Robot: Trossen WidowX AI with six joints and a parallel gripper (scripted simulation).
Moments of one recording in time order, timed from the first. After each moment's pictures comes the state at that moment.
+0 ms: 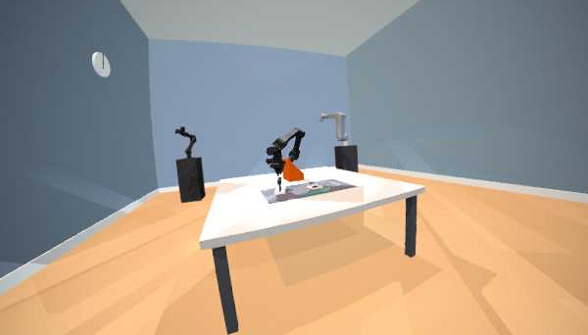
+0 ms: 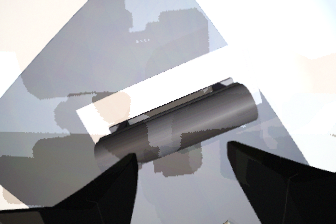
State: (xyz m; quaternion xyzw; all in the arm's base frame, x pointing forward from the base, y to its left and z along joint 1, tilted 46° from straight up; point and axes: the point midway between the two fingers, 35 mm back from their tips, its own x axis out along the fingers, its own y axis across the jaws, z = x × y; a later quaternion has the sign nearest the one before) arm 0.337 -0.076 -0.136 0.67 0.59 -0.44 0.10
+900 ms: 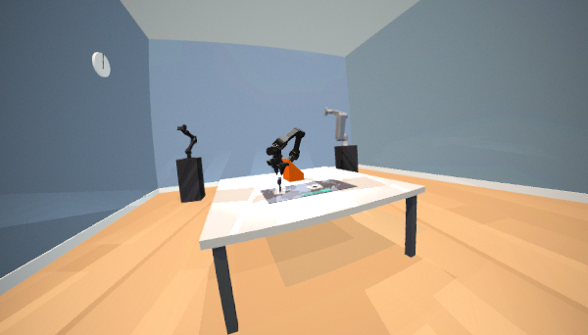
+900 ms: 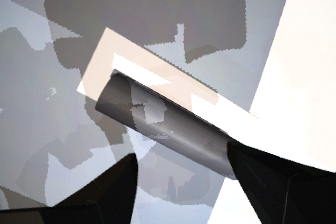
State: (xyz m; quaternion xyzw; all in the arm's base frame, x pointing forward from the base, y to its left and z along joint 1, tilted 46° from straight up) arm 0.338 -0.076 -0.137 0.56 0.72 -0.13 0.39
